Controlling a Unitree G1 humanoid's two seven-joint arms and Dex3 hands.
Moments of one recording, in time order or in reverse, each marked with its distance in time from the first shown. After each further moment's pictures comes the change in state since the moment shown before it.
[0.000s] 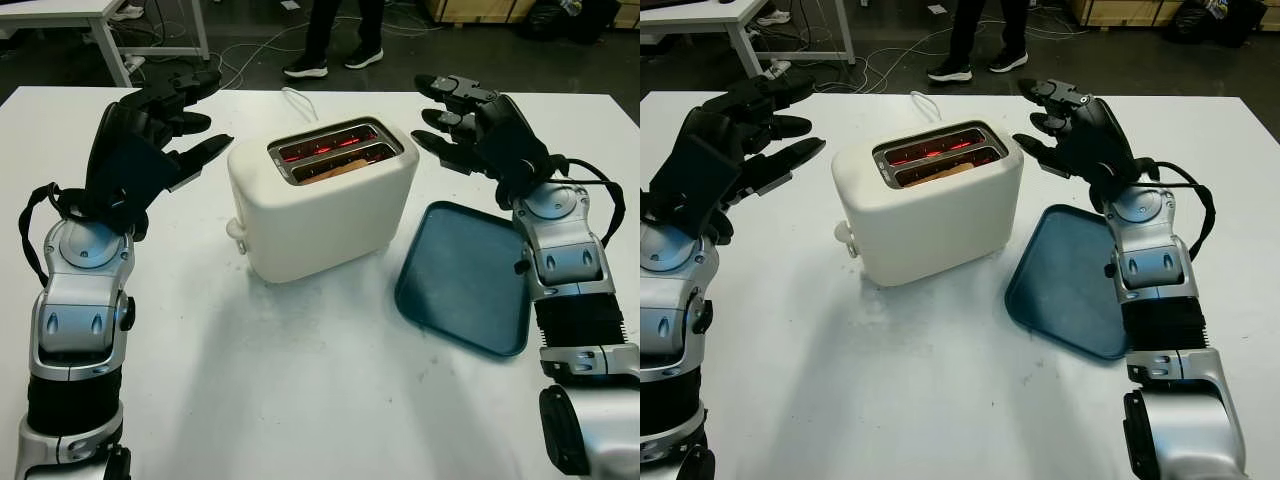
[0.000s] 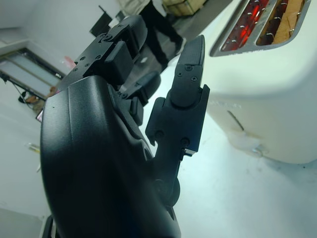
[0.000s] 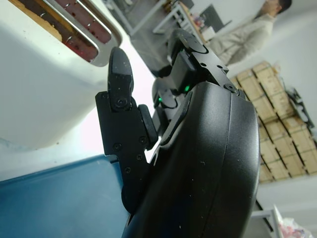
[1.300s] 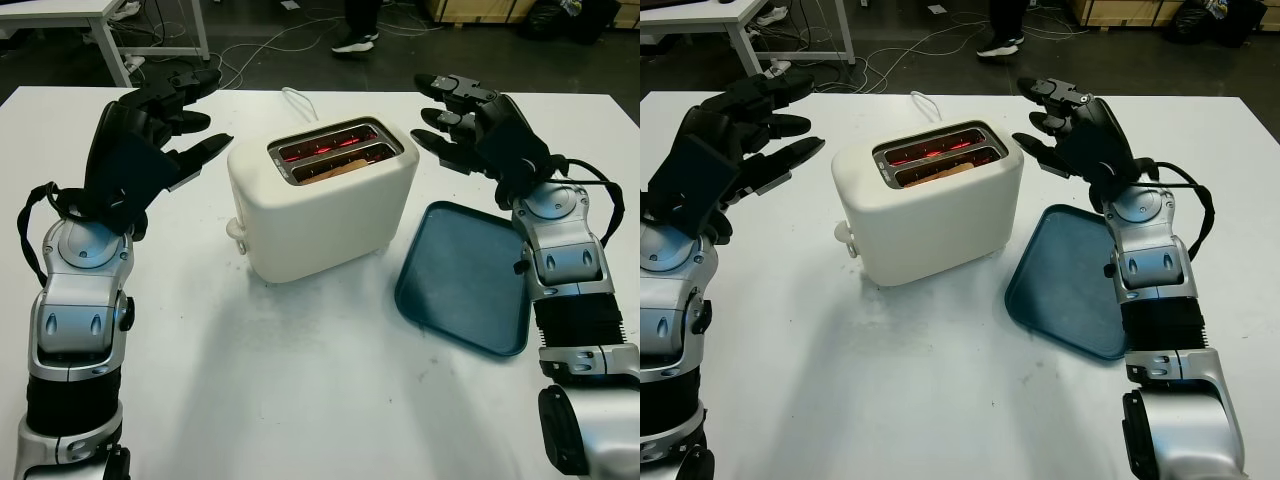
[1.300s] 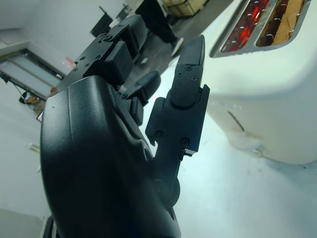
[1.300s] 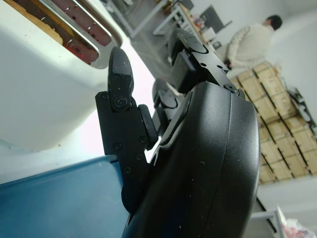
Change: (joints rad) left arm 0.000 0.001 0.000 -0.006 0.000 0.001 0.000; right arm 0.000 0.003 -0.001 -0.001 0.009 0.000 -0.001
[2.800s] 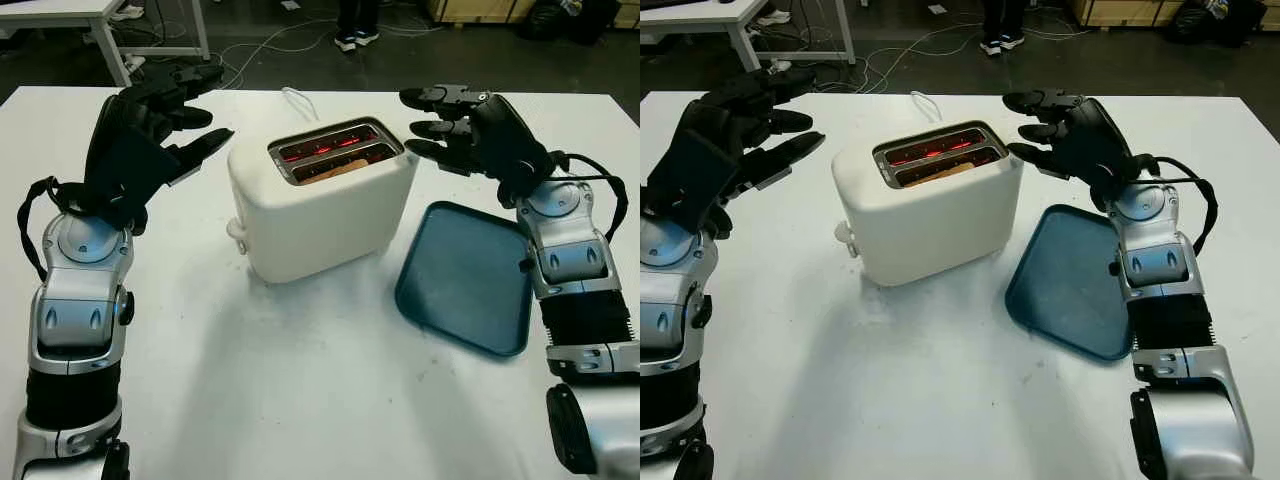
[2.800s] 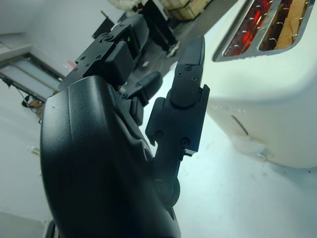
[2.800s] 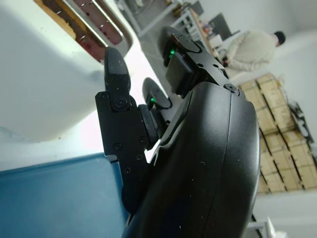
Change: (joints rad) left arm -0.018 0.008 0.000 0.023 -0.006 -0.025 -0.001; right arm -0.003 -0.026 0.022 0.000 -0.017 -0.018 0.035
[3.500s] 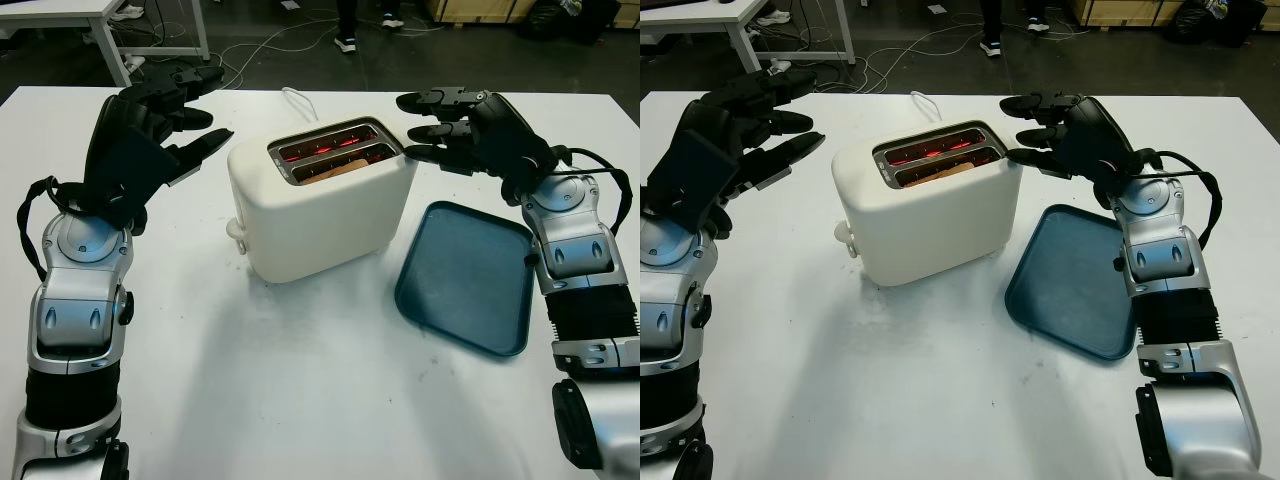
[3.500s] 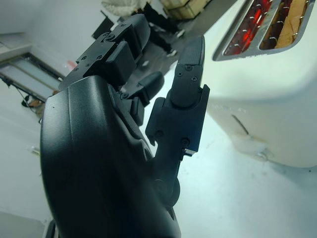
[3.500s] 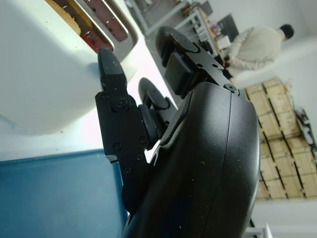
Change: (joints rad) left arm -0.001 0.003 0.000 0.004 -0.001 -0.001 -0.001; right arm -0.024 -0.031 0.014 0.016 0.000 0.009 0.073
